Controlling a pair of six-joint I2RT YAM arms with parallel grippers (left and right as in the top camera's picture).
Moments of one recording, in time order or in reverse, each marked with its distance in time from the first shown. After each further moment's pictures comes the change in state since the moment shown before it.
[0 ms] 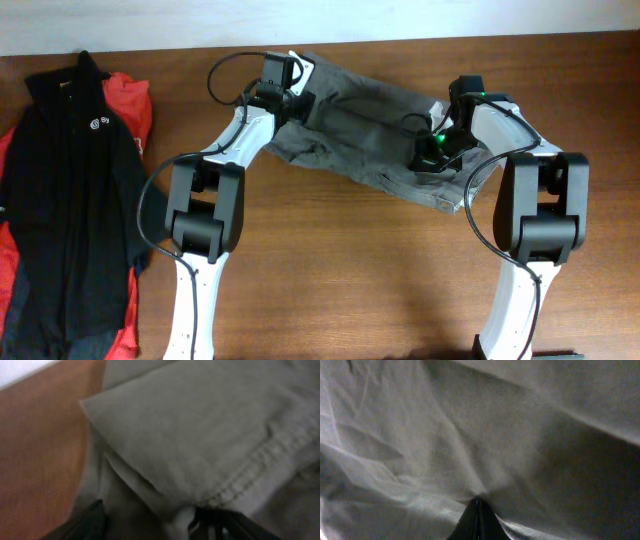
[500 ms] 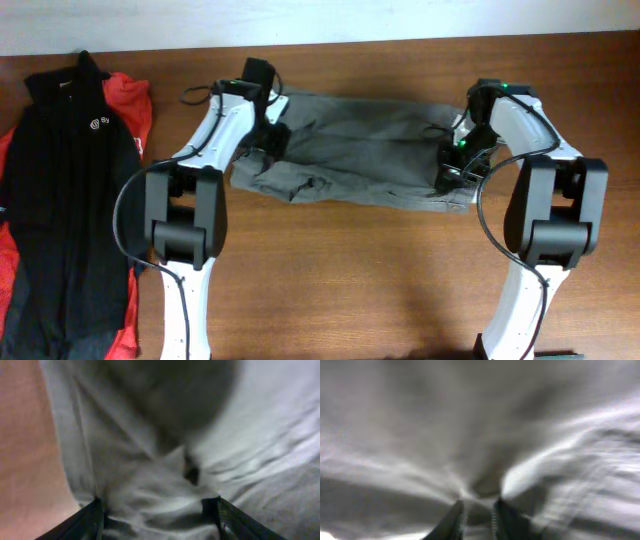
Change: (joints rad) left arm 0.071 -0.084 0.017 -0.666 0.021 -0.087; right arm -0.073 -0.030 0.050 -0.301 0.163 0.000
